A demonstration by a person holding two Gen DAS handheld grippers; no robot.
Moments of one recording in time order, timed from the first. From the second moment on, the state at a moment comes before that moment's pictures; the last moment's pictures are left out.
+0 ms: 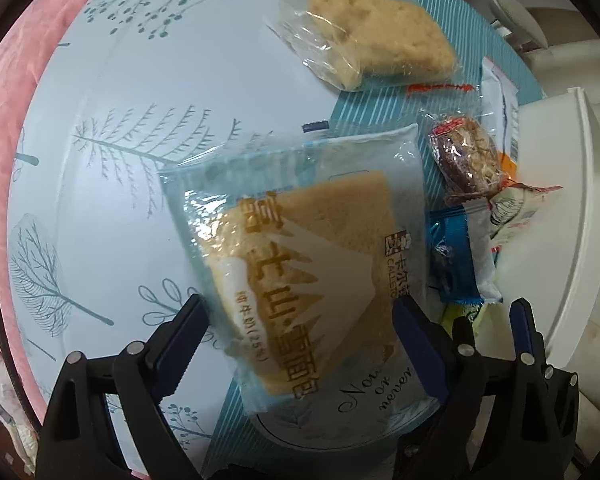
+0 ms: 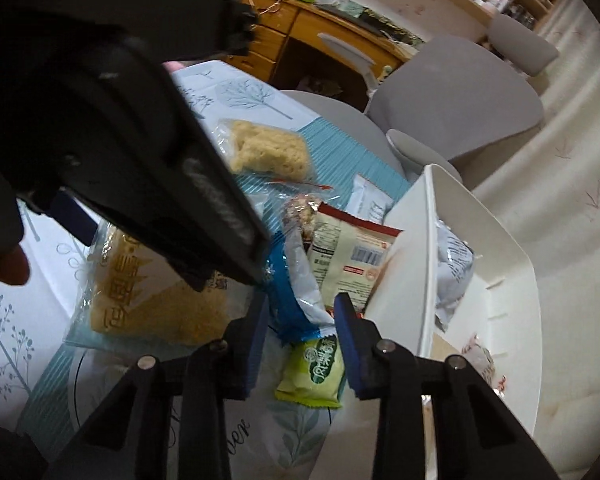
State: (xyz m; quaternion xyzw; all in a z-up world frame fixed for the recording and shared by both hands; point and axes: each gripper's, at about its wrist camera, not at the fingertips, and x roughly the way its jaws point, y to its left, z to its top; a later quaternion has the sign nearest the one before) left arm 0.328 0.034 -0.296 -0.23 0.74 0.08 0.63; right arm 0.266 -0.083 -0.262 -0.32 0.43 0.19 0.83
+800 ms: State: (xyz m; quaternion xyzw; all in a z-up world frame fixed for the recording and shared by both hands) left arm 0.364 0.010 -0.320 -0.20 0.74 0.10 0.63; right arm 0.288 -0.083 -0.288 -0.33 0.46 0.20 0.80
